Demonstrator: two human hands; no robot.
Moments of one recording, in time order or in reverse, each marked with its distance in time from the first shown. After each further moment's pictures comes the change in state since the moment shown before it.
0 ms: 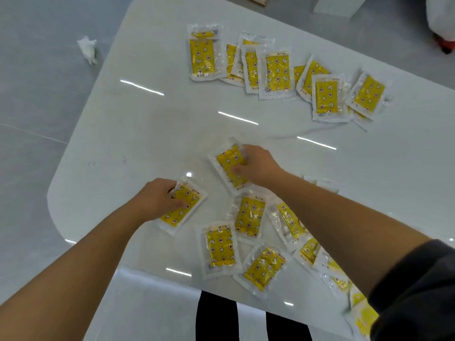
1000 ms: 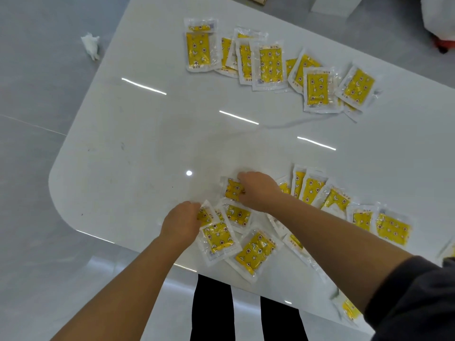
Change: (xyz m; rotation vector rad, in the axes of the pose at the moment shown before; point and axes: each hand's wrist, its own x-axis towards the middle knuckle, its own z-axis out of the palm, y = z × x) left_hand -0.033 0.012 0.108 0.332 0.131 0.021; right_hand -0.060 0.037 0.029 -0.524 -0.147 -0.161
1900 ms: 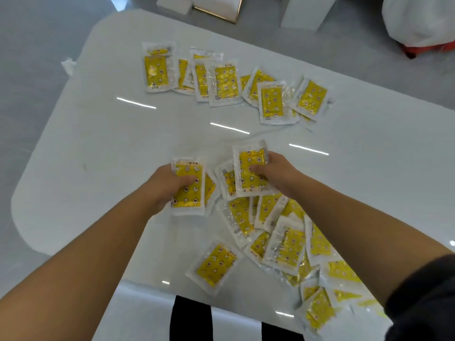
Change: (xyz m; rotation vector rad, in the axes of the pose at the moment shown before) left_hand 0.041 0.106 -0.080 -1.045 -0.075 -0.238; right_hand -0.033 0.132 -0.064 1.195 0.163 0.331
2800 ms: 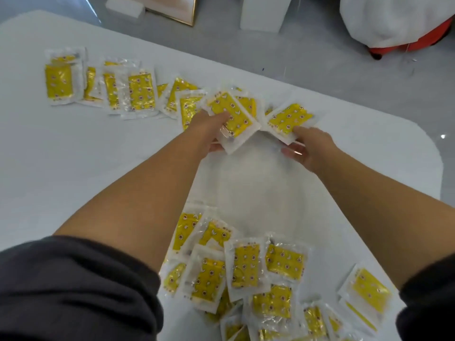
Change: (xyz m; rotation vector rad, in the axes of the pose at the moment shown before) left_hand 0.079 0.156 0.259 -0.244 -0.029 0.106; right_hand 0.063 0.023 -0.250 0.629 0.323 0.095
